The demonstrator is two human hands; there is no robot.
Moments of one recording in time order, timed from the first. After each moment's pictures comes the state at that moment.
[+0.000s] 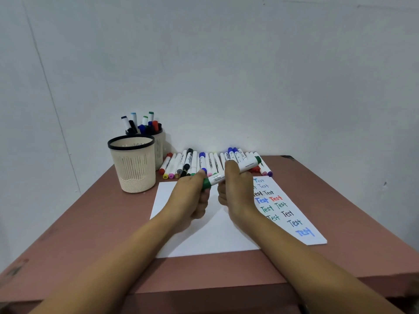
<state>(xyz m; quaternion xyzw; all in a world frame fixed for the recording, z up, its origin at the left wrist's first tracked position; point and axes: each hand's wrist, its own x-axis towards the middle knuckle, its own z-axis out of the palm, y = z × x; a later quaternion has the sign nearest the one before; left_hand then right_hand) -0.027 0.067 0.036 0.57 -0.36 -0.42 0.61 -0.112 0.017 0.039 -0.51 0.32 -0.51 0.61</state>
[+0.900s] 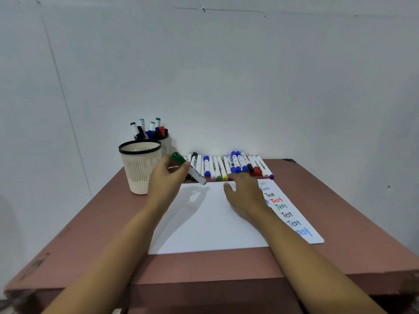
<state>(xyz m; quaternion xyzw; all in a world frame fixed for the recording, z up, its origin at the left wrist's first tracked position) 0.025 0.067 0.038 0.59 -0.42 -0.11 0.68 -0.127 -0.037 0.004 -0.82 0.46 -0.30 0.17</state>
